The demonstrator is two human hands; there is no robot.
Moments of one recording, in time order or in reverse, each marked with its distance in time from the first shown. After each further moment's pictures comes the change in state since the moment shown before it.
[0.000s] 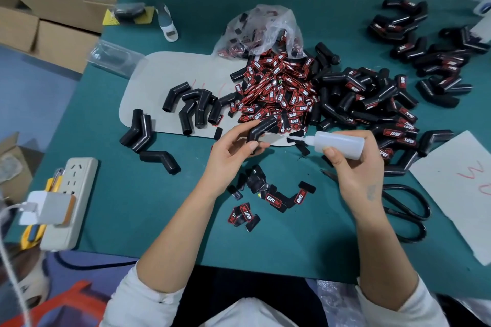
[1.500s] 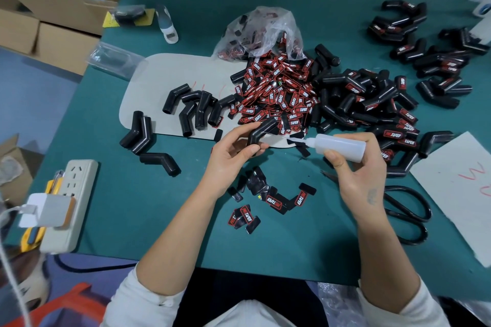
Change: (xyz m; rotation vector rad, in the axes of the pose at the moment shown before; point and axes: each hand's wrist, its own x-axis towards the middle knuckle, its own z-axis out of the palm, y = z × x) left_hand 0.002 -0.001 0.001 0.046 0.033 -0.009; right_hand -0.001 -0.002 -0.002 -0.049 0.008 -0.082
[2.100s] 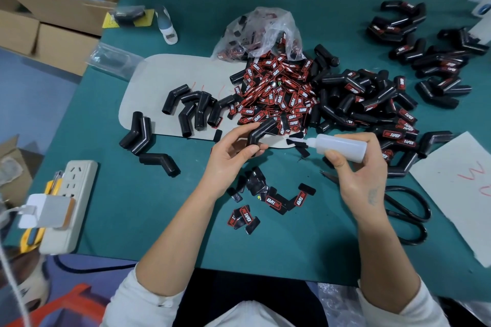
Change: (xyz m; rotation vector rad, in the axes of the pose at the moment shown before) left_hand 0.001 0.001 -0.001 0.007 0.008 -0.005; right_hand 0.001 0.000 -0.002 -0.006 0.008 0.000
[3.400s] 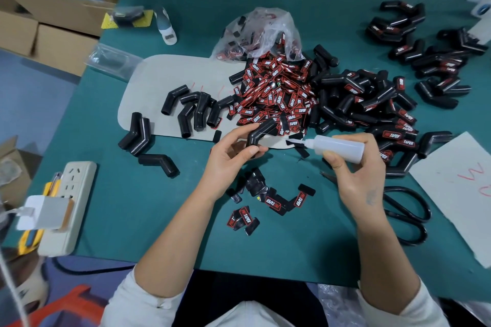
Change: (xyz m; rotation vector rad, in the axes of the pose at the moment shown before) left_hand -0.002 0.005 0.002 -0.017 -0.031 0.017; right_hand 0.000 -0.004 0.001 -0.013 -0.018 -0.035
